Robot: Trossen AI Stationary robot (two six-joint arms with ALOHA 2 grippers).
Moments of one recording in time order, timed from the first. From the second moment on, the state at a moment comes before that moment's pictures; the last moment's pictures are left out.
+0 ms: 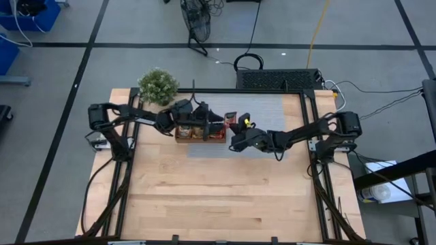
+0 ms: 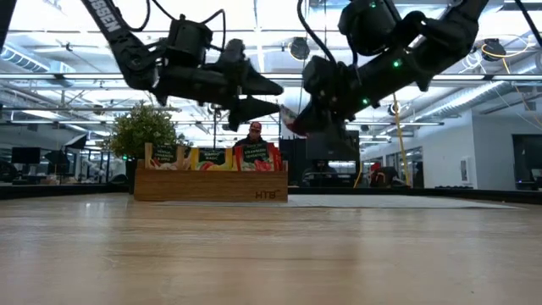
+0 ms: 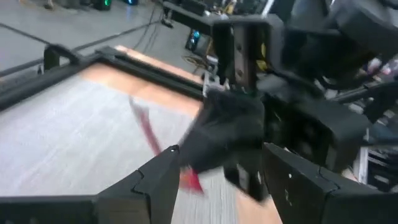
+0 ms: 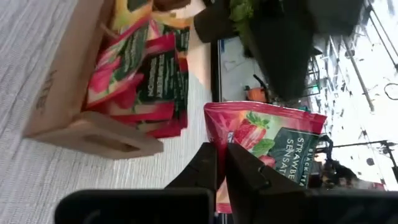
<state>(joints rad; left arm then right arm) 0.35 1.68 0.73 0.81 0.37 -0.31 -0.01 1.66 0.70 0.57 0.63 -0.93</state>
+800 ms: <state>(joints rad) 0.35 1.72 0.77 0.80 0.19 -0.30 0.02 1.69 0.71 0.71 0.65 -0.95</state>
